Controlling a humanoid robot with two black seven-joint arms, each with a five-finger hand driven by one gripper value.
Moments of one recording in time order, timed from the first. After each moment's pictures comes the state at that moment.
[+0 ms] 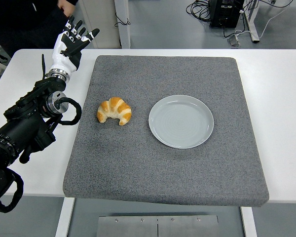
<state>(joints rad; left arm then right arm) -1.01 0.07 -0.57 -0.33 0.00 -0.12 -0.46 -0.12 0.00 0.02 0.10 -0.10 0.03 0.41</state>
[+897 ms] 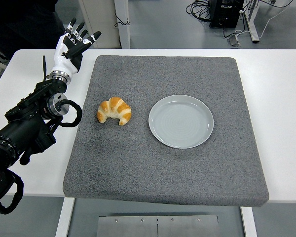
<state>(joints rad) -1.00 0.07 -0.56 -0.33 0.02 -0.12 -0.47 -0.12 0.00 0.02 0.10 -0.10 0.03 0.41</state>
